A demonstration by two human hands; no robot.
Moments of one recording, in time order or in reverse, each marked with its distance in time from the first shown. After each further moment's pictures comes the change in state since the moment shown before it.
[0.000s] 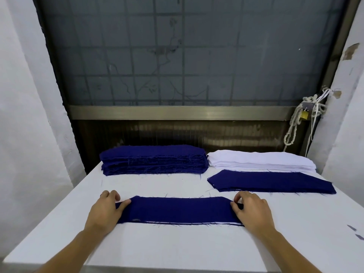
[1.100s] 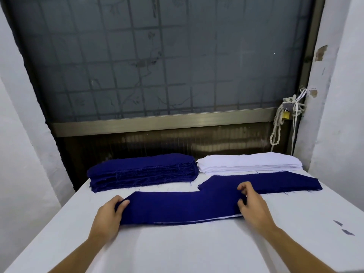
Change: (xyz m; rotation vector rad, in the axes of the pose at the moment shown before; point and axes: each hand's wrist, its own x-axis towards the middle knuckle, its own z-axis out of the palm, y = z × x) left_hand 0.012 0.051 -0.004 -0.354 -0.082 0.022; right_hand 0.010 0.027 -0.026 0.445 0.009 0.113
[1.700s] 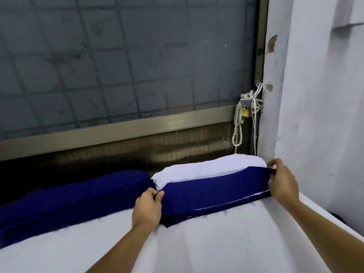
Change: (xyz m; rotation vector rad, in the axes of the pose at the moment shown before) left_hand 0.069 0.194 0.215 -0.090 -0.131 0.056; right_hand 0.126 0.153 -0.128 -0.180 0.439 0.332
